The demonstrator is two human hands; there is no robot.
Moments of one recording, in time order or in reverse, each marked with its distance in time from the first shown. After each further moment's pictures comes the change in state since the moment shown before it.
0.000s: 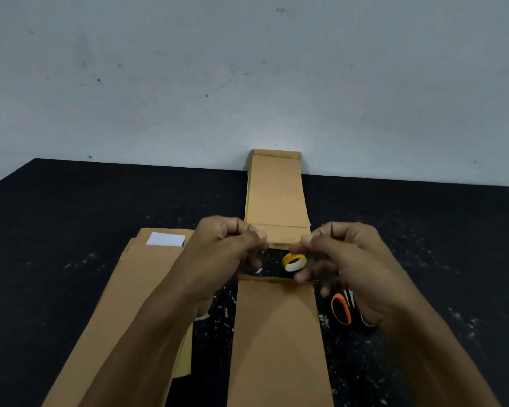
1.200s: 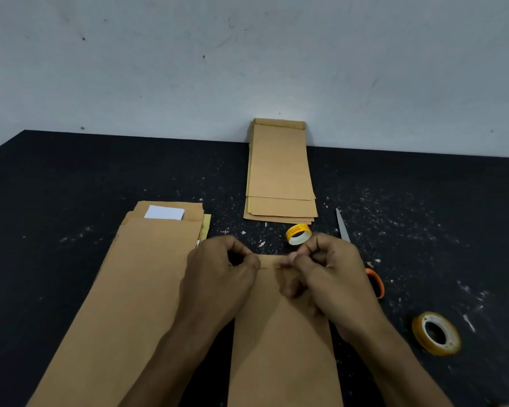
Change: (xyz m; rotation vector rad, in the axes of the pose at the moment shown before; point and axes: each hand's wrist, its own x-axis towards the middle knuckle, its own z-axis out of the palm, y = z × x) left_hand -0.025 -0.054 0.020 0.411 0.312 0.017; right_hand -0.010 0.062 0.026 -0.184 0.083 -0.059
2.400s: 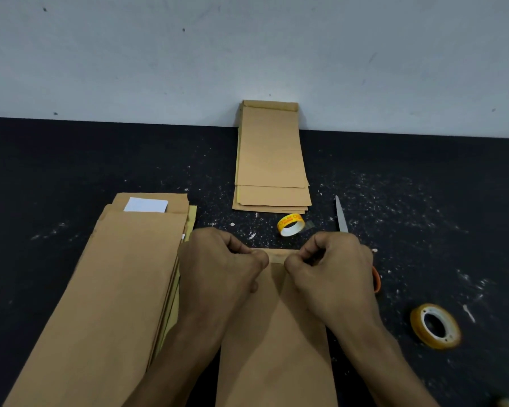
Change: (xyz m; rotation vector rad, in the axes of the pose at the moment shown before) left_hand -0.001 0.017 0.015 -0.079 0.030 -0.045; right_hand 0.004 0.008 0.000 -0.424 0.227 -0.082
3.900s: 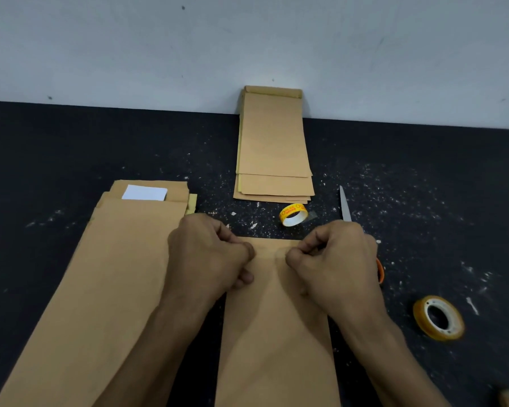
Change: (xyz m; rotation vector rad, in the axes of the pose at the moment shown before) left_hand 0.014 -0.007 -0.008 -0.029 -0.130 -0.213; right_hand 0.001 -0.003 0.001 -0.036 0.002 0.021
